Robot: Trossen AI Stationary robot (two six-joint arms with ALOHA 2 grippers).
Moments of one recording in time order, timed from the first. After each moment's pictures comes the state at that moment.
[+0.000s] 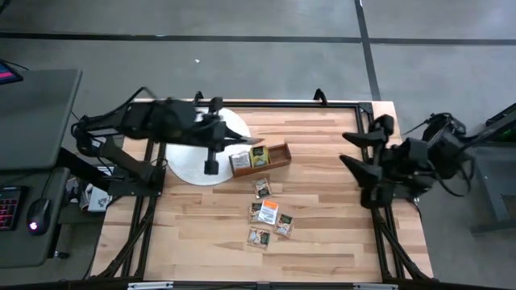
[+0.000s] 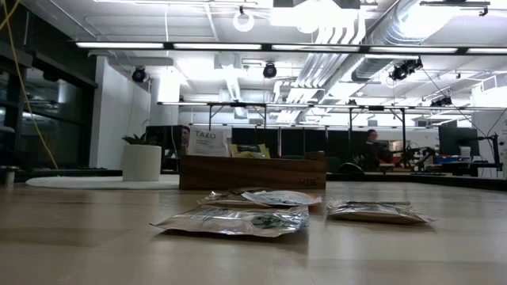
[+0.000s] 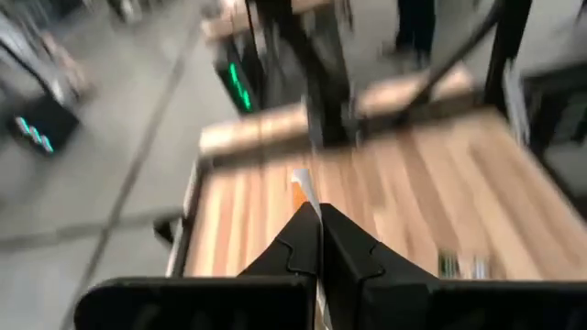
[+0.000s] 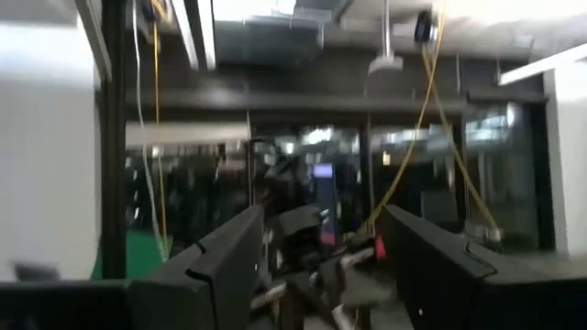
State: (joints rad) left arm -0.13 1.42 1.94 -0.91 -0.24 0.22; right arm 0.75 1.16 1.39 0.42 0.88 -0.44
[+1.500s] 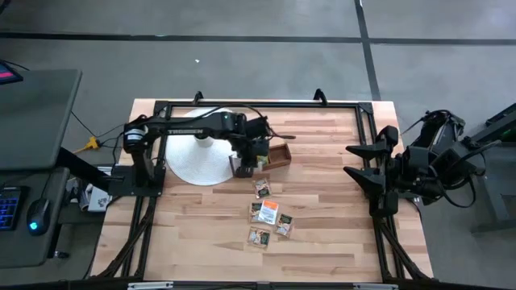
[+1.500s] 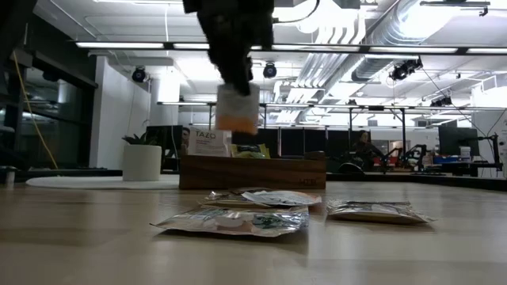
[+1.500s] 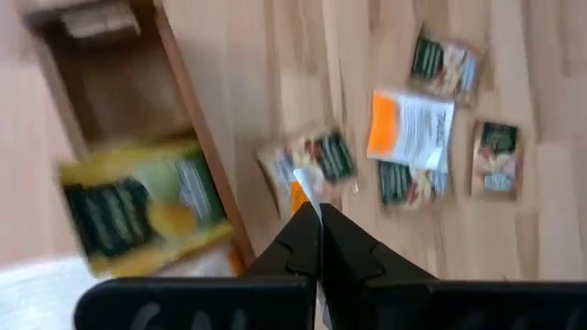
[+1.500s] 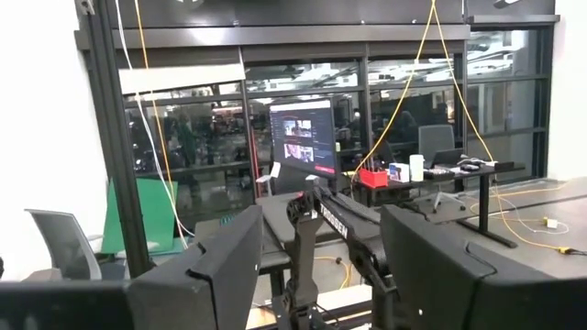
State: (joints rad) left arm 0.17 1.83 1.62 -0.96 0.29 0.19; right arm 0.90 1.12 1.39 0.21 1.09 -0.28
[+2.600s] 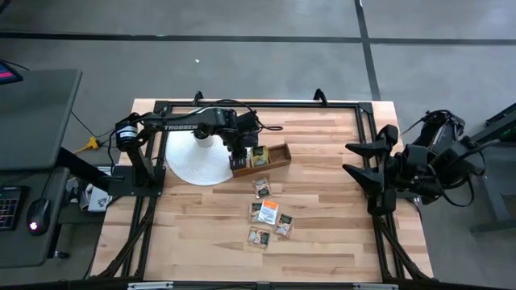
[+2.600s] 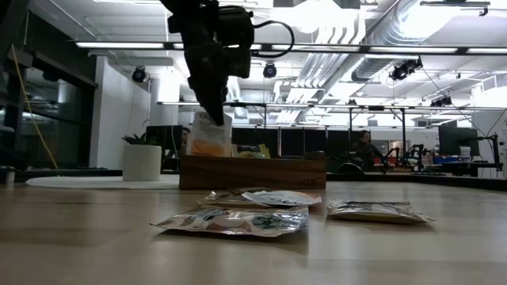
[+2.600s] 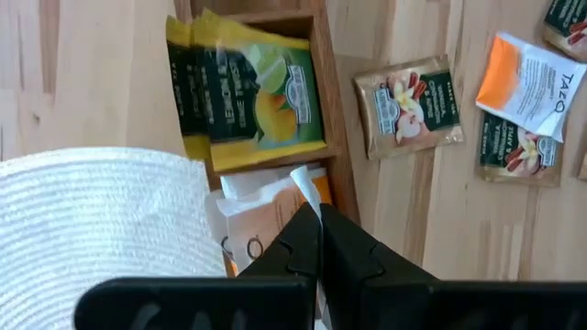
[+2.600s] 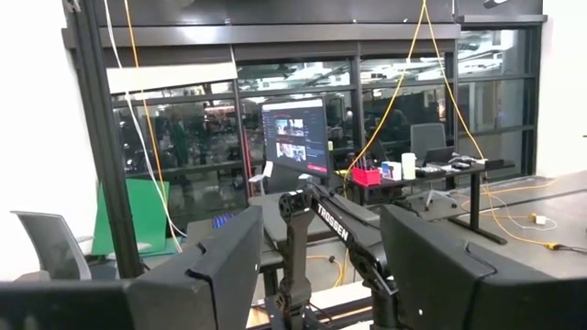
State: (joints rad) left arm 0.28 1.75 1.43 -0.90 0.19 0.15; right arm 0.89 1.12 1.39 0.21 1.11 -0.28
